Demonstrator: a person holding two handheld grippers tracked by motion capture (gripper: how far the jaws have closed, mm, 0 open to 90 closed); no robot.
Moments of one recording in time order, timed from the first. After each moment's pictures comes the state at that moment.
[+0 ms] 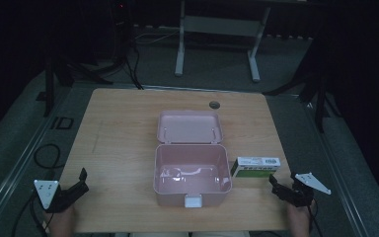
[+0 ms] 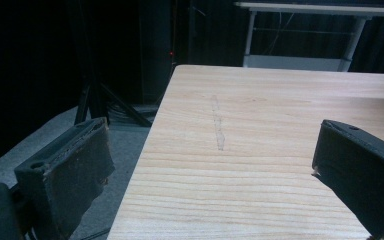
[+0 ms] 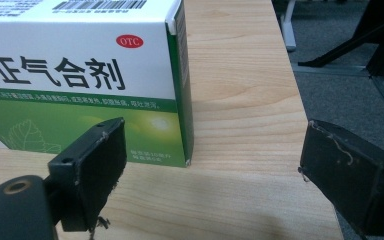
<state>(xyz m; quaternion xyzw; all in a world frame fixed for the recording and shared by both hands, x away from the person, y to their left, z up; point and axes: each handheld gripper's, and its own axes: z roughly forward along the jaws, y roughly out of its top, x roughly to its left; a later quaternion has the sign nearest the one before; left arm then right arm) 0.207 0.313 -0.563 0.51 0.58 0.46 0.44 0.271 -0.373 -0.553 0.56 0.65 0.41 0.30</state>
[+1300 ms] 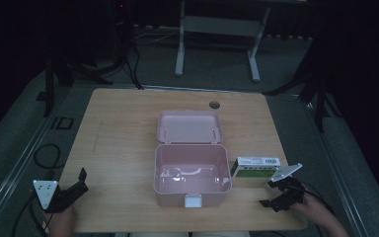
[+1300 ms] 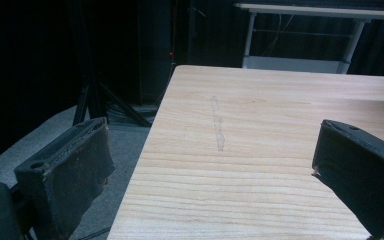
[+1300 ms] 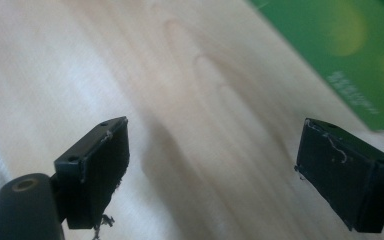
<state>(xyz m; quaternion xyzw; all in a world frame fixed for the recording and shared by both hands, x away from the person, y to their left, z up) 0.206 0.314 -0.563 0.51 0.58 0.46 0.44 0.297 -0.350 -0.526 0.28 0.93 0.24 0.02</state>
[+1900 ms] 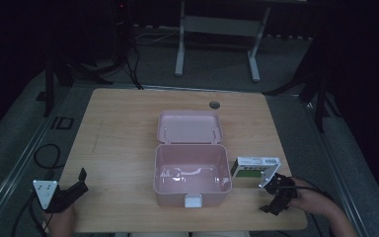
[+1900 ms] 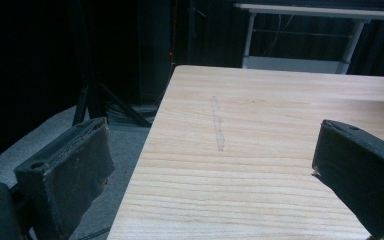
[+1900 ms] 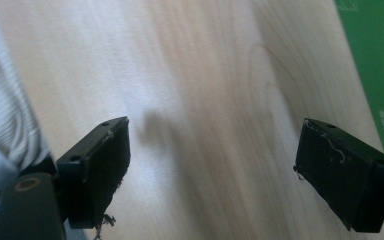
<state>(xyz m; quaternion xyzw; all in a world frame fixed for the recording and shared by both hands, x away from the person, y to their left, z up) 0.206 0.314 -0.563 0.51 0.58 0.46 0.44 0.301 -0.315 -0.510 0.16 0.98 0.11 0.00</state>
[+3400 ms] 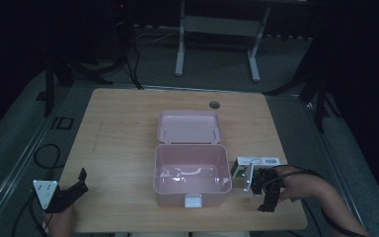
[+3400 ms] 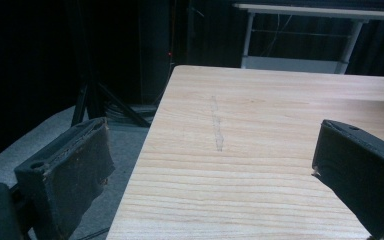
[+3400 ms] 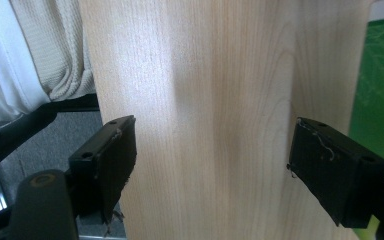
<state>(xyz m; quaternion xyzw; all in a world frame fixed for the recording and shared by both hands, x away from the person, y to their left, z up) 0.206 0.315 -0.563 0.51 0.58 0.46 0.44 0.304 -0.254 -0.472 0.00 1.00 -0.01 -0.03</state>
